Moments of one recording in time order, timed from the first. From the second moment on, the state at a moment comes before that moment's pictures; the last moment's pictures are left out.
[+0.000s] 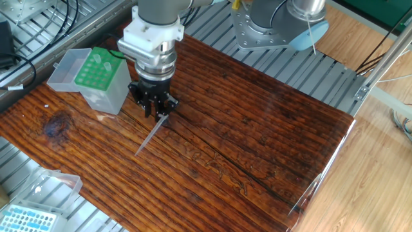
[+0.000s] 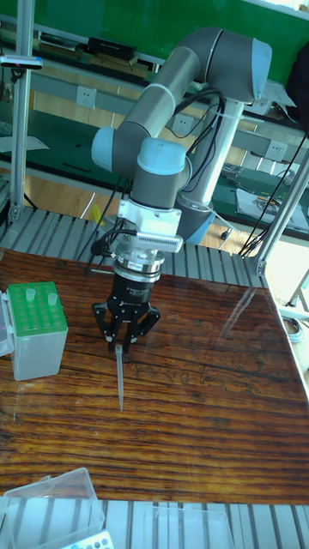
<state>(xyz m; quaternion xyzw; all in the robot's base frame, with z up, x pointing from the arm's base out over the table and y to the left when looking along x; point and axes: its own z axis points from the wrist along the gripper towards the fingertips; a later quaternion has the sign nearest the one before) 0.527 -0.026 0.038 -0.10 0.99 0.00 0.12</state>
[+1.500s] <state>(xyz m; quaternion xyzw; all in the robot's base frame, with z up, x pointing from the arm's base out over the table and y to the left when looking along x) 0.503 -0.024 0.033 -0.06 0.98 0.02 0.16</state>
